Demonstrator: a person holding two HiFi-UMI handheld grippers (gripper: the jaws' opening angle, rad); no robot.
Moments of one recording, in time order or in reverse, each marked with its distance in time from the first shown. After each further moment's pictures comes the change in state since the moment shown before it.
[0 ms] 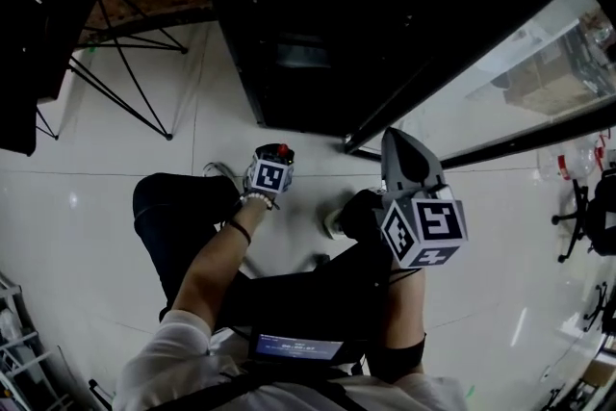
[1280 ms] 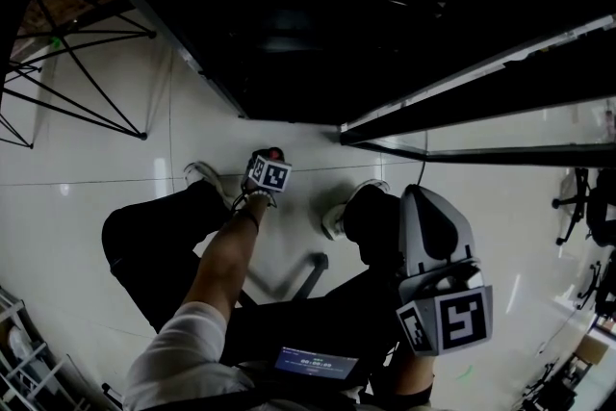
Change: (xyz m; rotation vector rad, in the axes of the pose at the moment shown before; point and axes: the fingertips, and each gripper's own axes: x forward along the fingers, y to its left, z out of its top) left arm 0.180 0.037 -0.124 0.052 0.288 0.037; right arm 0.025 -0.006 -0.036 -0.016 0.133 -0.011
